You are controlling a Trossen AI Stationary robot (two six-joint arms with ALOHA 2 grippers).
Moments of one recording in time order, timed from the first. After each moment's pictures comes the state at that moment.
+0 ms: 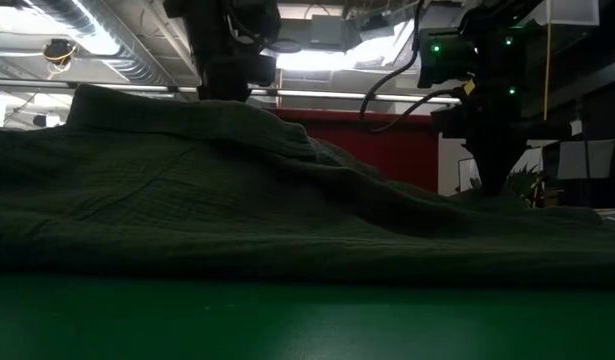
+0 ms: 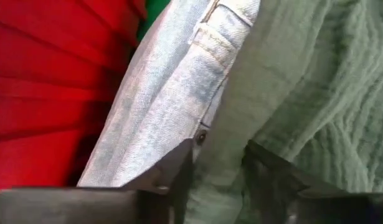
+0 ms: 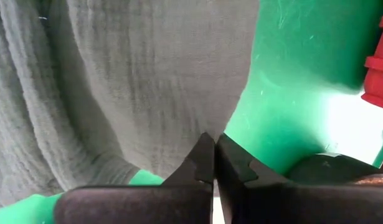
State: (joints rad) left arm 0.25 1.59 1.26 -0.90 -0.14 -0.15; right arm -0.31 1.42 0.92 -1.01 0.21 -0.32
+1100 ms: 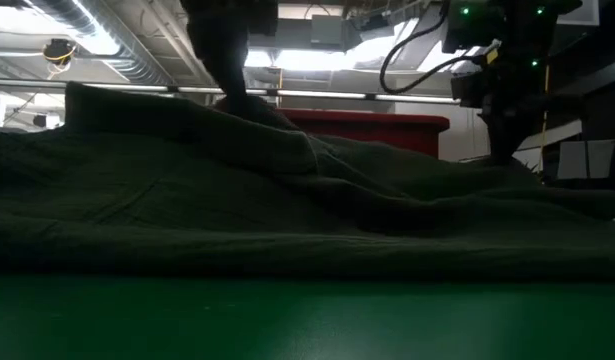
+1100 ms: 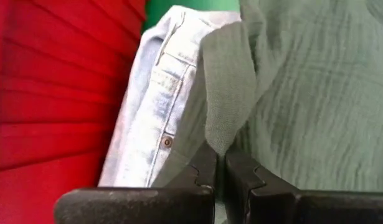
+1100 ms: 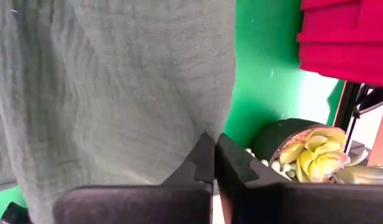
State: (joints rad) left arm 0.06 1.56 1.36 -0.98 -0.30 -0.10; right arm -0.31 1.23 0.92 -1.10 0.30 -0.30
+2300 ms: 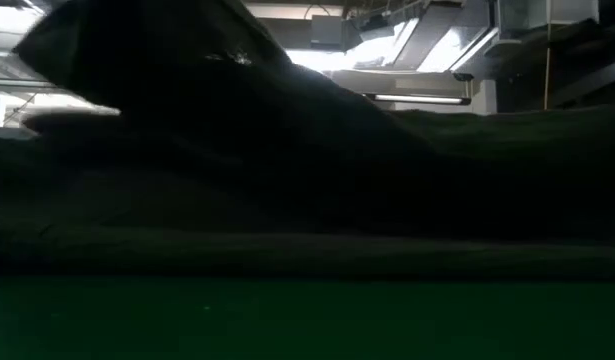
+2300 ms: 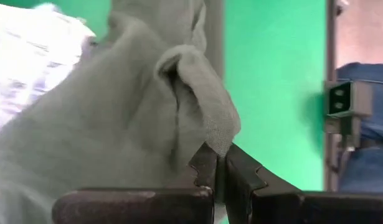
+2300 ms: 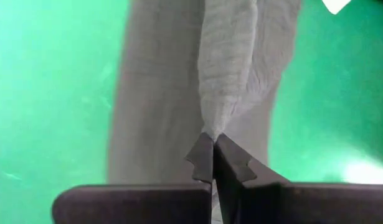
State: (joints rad) left arm -0.57 1.59 1.36 -0.82 -0.32 -0.69; right arm 0.61 1.24 0.92 -1.04 0.30 0.33
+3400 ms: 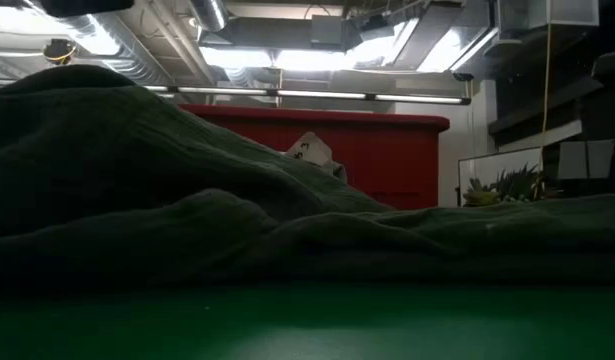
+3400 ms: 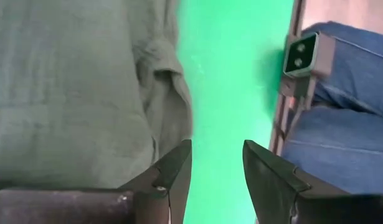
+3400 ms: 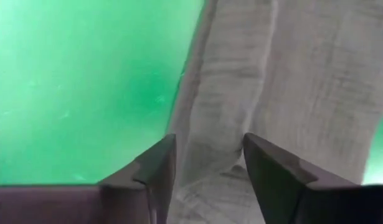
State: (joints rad) left arm -0.65 1.71 1.36 -0.75 -0.15 -0.91; right arm 0.73 1.44 0.92 -0.91 0.16 0.42
